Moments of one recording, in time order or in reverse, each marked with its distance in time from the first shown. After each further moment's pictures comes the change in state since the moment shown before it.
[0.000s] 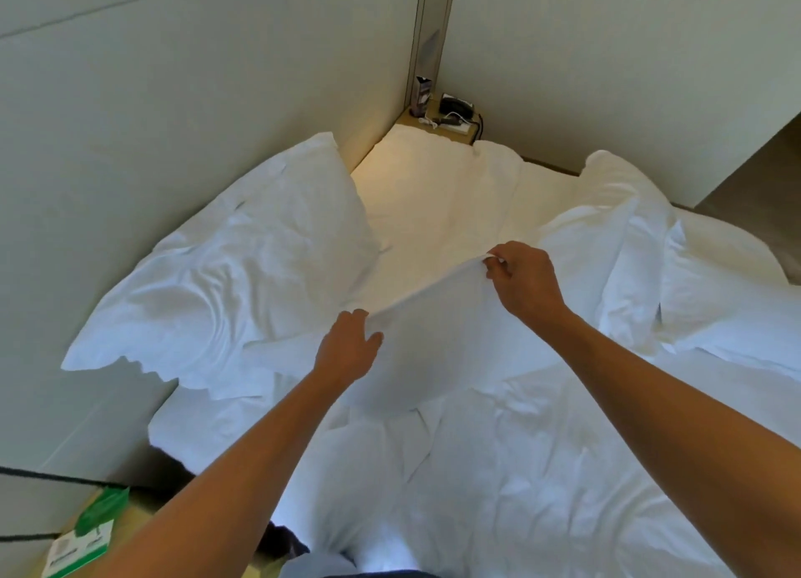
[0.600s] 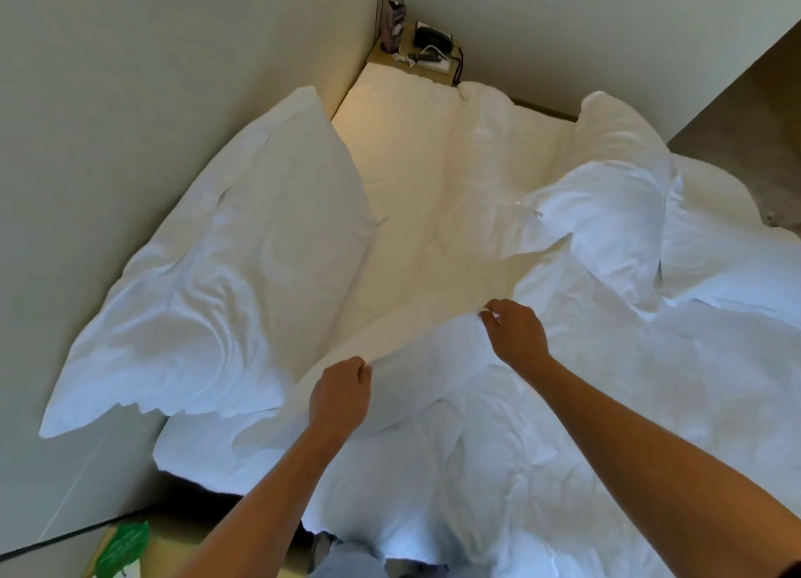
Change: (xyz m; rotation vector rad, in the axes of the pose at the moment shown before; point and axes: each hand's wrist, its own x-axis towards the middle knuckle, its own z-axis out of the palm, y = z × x) left_hand 0.043 -0.112 -0.008 -0.091 -0.157 -0.078; right_hand -0.018 -0.021 0.147 -0.090 -0.252 0.429
